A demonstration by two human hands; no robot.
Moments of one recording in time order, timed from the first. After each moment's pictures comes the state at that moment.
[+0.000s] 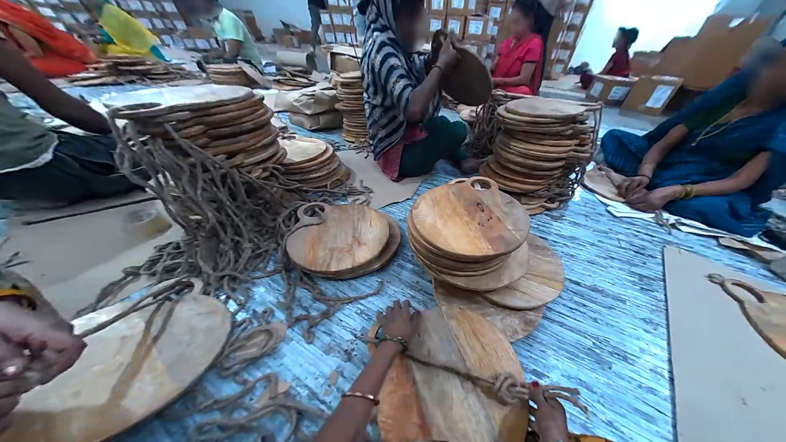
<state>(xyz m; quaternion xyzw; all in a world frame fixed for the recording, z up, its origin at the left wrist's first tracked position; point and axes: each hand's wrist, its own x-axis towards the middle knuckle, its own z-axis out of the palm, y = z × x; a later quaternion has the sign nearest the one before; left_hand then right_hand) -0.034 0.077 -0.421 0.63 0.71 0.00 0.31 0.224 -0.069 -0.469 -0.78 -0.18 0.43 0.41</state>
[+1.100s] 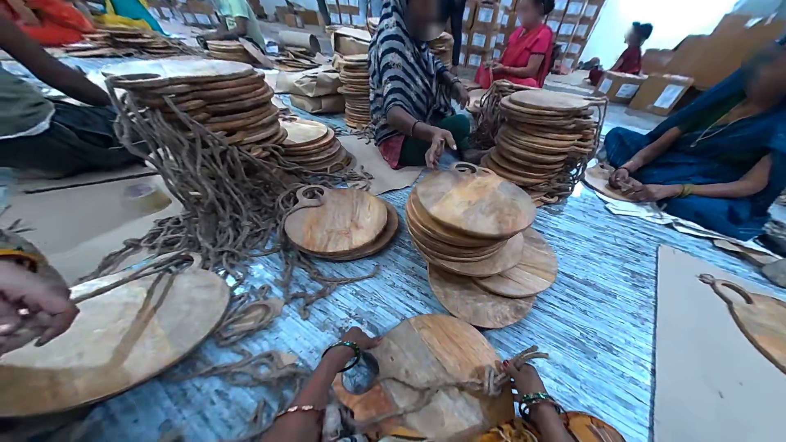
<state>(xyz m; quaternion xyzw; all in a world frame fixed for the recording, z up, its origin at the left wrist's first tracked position) -0.099 0.017 -0.429 0.46 0.75 -0.06 0.48 0.246 -0.039 -0.458 -0.78 -0.35 0.50 0.15</state>
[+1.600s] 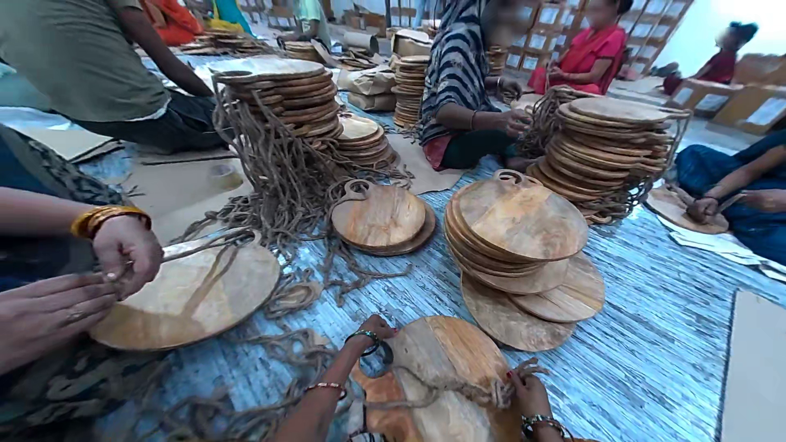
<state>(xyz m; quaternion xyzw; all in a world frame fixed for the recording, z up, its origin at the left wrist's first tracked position) -0.129 0.024 -0.442 0.48 0.73 0.01 0.49 0.212 -0.021 -0.461 -0.74 -0.53 0.41 0.09</state>
